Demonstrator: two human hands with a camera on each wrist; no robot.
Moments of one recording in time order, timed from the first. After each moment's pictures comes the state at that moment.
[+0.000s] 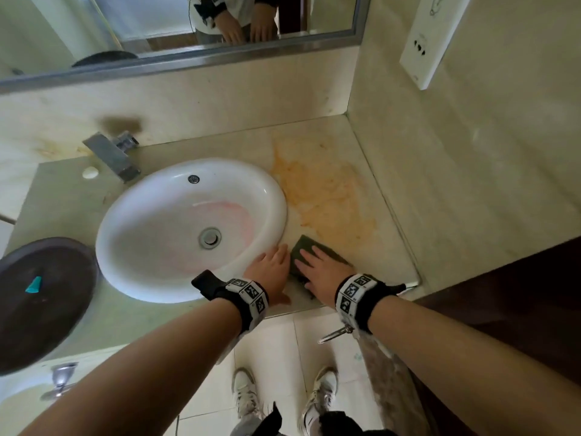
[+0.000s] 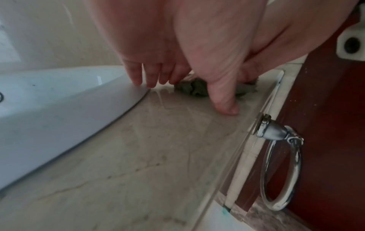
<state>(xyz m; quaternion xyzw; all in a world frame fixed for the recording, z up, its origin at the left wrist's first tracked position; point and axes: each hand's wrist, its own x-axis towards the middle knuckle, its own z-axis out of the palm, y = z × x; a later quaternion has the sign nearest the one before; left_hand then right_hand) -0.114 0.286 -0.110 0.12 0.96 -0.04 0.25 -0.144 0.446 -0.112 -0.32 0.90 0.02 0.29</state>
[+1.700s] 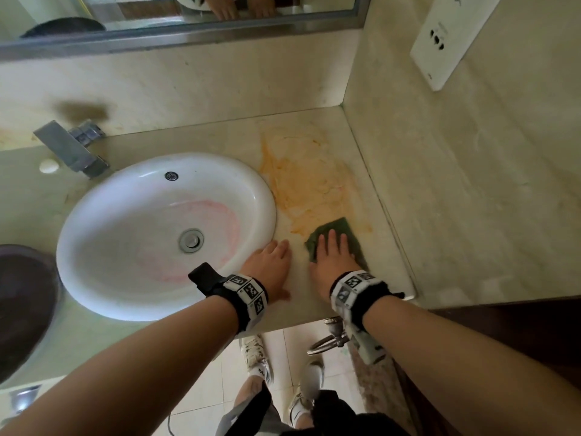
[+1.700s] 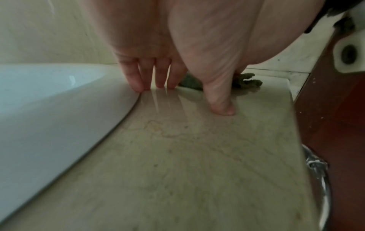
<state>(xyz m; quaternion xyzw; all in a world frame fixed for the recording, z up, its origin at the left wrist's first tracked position) -0.159 0.298 -0.110 0.15 0.96 -0.02 0.22 -0.190 0.449 -0.121 -0.08 0.94 -0.02 0.33</state>
